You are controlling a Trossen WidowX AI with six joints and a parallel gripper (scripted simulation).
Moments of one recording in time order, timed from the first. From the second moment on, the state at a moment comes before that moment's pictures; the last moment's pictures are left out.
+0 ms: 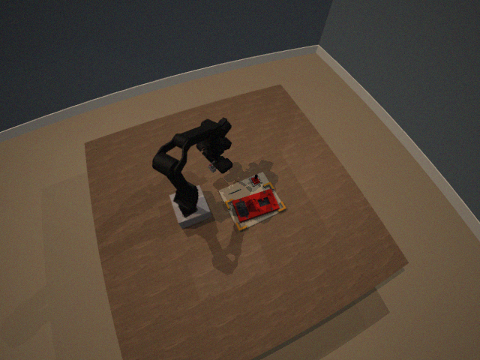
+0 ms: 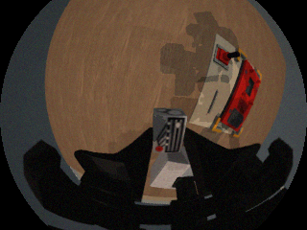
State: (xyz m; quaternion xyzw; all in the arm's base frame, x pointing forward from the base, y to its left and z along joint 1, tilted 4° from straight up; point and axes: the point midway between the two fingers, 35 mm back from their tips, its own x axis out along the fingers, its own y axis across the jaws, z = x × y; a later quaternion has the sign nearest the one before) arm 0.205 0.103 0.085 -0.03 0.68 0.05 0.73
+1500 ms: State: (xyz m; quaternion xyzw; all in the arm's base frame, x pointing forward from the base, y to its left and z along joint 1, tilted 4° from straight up) arm 0.253 0.053 0.106 0.32 0.62 -0.28 0.66
